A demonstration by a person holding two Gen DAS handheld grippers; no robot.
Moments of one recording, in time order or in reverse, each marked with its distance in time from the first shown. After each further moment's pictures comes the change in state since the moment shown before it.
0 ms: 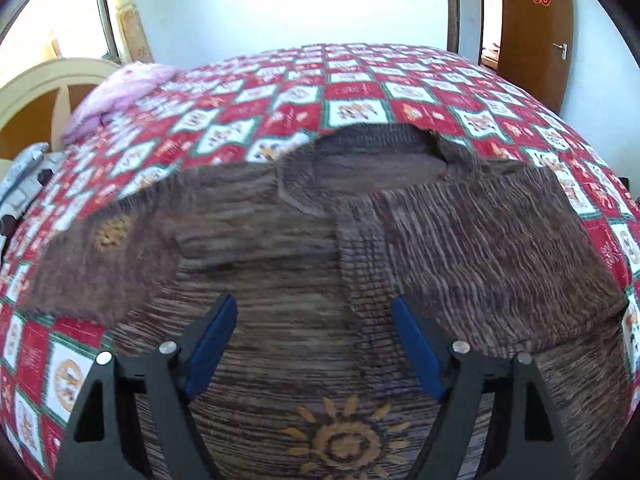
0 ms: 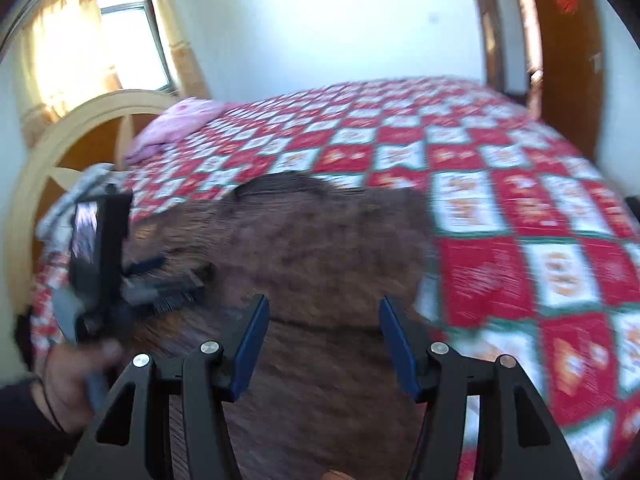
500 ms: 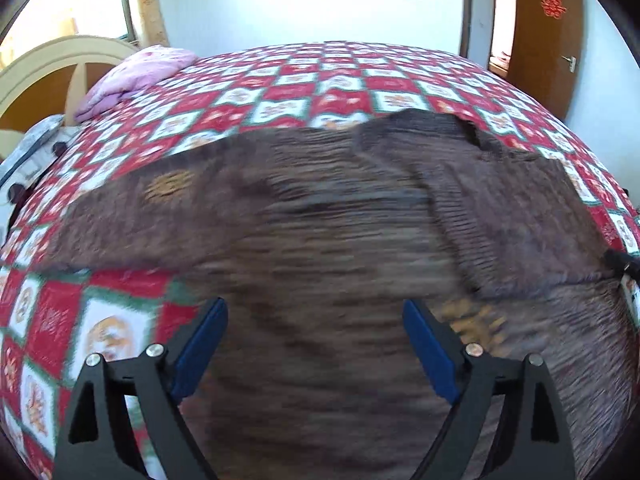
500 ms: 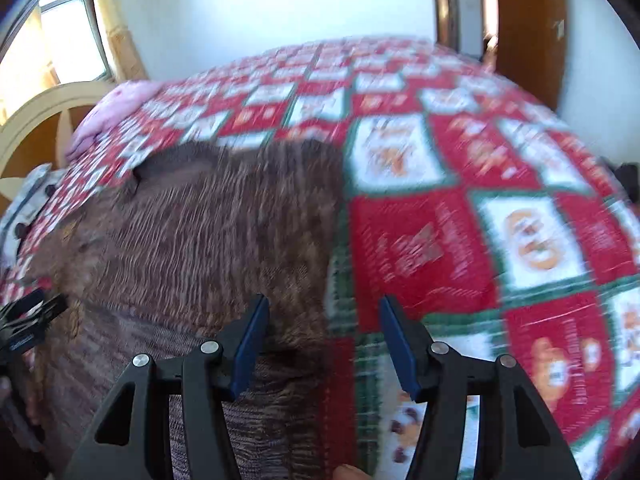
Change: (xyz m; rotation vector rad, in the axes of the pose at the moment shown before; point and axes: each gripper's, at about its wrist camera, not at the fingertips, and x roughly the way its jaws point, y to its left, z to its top) left arm -0.026 0.071 -0.041 -0.053 -0.002 0.013; right arm 0.030 -0.056 -0.012 0.074 0.052 -0.248
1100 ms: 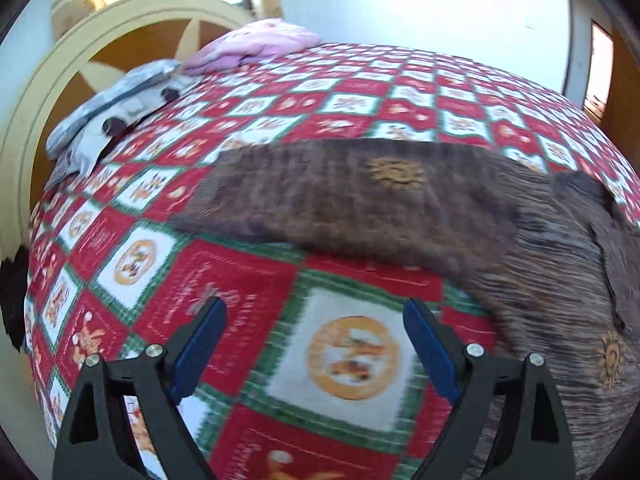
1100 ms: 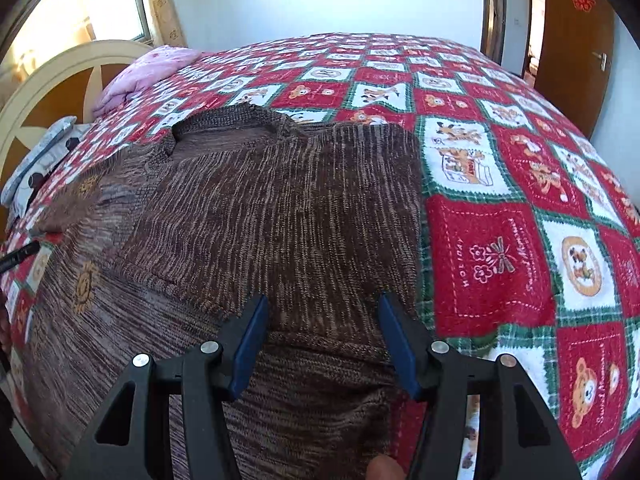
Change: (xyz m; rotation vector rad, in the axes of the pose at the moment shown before) left arm 0.002 0.143 -0.009 -0.253 0.019 0.263; right arm 0.024 0.037 -0.002 -0.151 0.082 0.092
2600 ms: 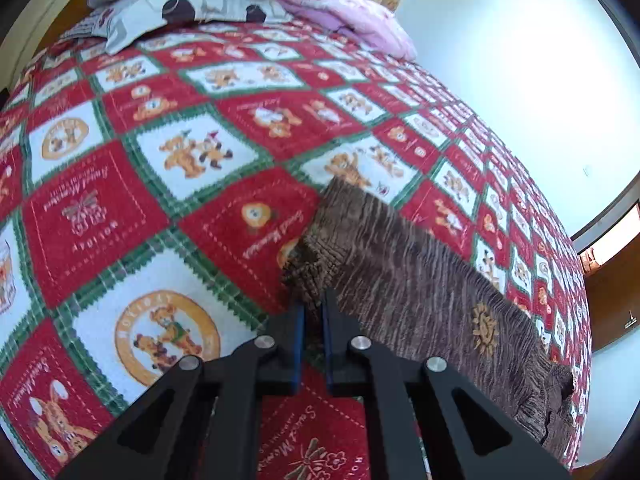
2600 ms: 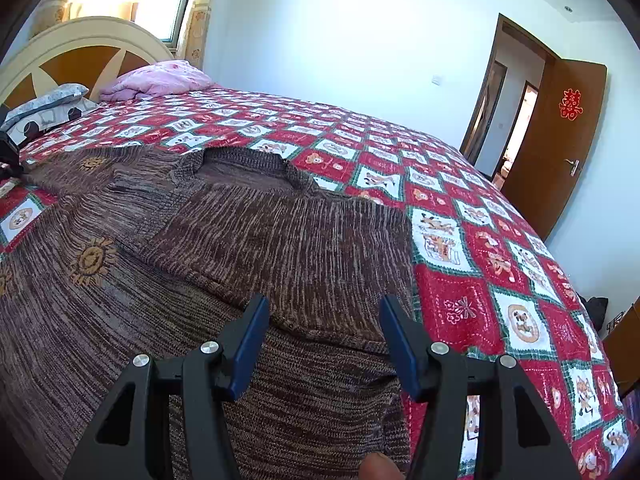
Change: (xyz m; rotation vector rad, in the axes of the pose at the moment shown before) left arm 0.067 0.124 0.057 -0.507 0.071 -0.207; right arm -0.036 0.060 -0.029 -0.215 -0.267 -0.216
